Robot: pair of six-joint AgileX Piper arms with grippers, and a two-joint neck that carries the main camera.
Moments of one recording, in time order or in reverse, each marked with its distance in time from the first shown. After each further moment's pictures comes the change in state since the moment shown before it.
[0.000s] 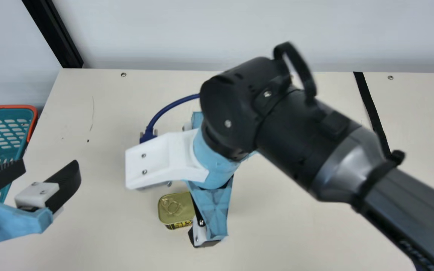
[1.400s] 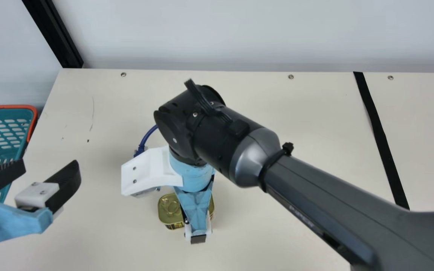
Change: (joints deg) left arm 0.0 0.0 0.0 0.0 0.0 0.0; right arm 1.9 12.2 -5.6 -4.2 0.0 3.8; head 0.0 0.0
